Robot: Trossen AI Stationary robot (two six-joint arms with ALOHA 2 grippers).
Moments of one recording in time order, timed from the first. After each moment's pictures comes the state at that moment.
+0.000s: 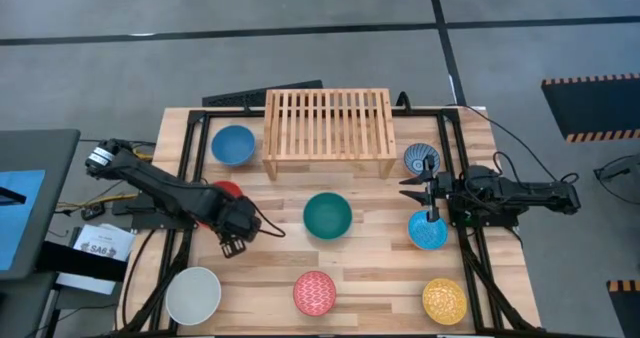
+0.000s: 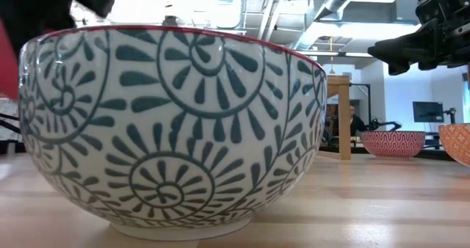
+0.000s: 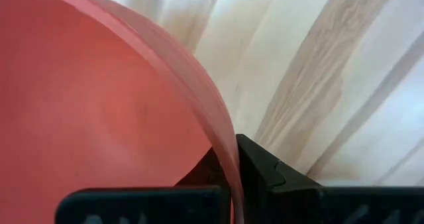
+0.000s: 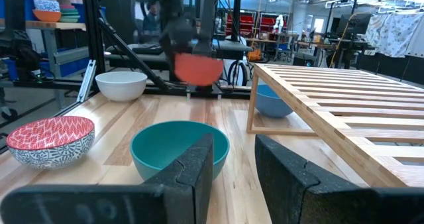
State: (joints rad) left arm -0.40 1.36 1.13 -1.29 -0.04 -0.85; right arm -0.04 0.00 0.00 0.03 0.01 -0.06
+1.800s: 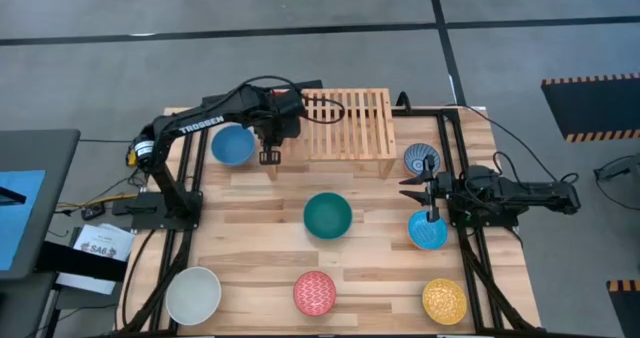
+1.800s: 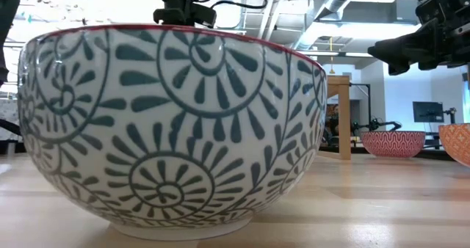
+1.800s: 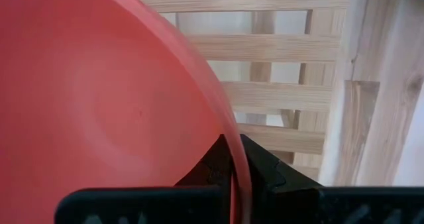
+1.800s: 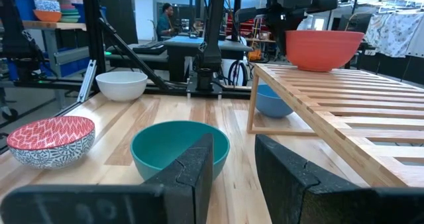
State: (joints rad) left arm 0.38 1.74 1.76 -1.33 -0.20 0.38; right arm -0.04 0.00 0.00 0.03 0.01 -0.06
